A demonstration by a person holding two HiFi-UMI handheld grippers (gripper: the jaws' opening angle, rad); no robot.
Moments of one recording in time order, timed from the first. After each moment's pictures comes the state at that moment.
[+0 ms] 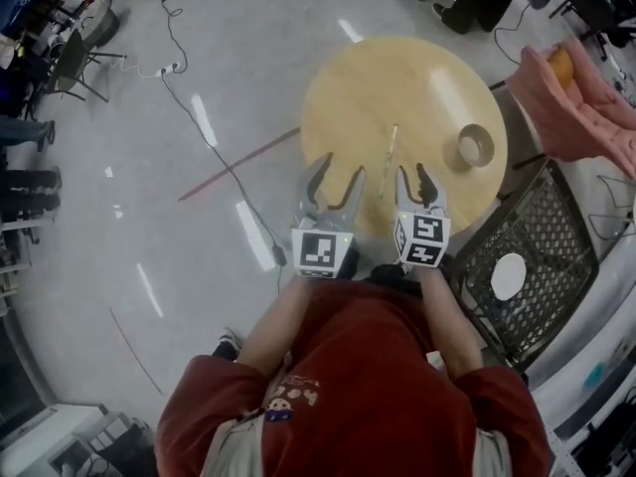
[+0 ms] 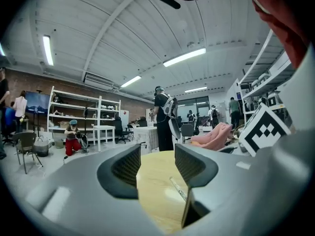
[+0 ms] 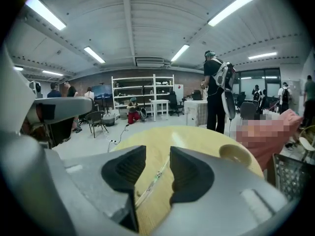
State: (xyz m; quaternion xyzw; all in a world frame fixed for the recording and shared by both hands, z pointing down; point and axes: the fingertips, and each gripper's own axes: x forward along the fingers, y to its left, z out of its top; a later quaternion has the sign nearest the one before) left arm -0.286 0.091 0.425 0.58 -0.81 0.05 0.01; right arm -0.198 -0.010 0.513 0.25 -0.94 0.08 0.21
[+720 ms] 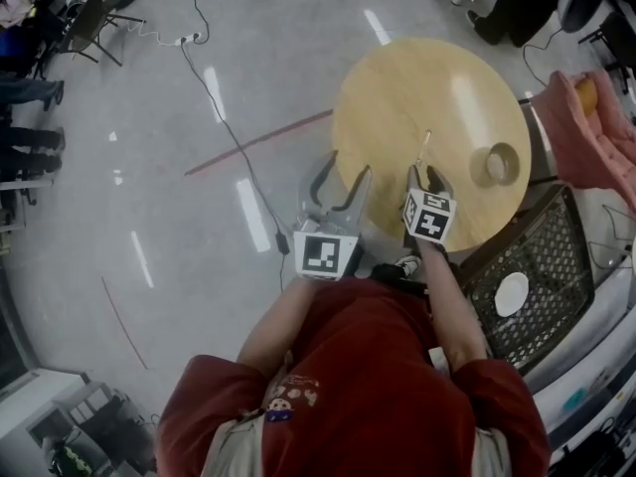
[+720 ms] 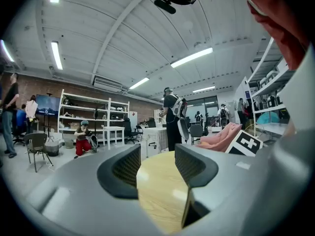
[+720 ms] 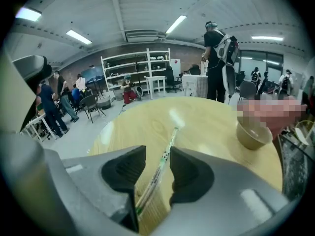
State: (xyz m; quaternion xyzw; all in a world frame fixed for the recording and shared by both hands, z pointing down) left arm -0.329 0.129 0.417 0.54 -0.84 0.04 -0.01; right arm -0.235 -0.015 0.608 0.26 -0.89 0.14 0.34
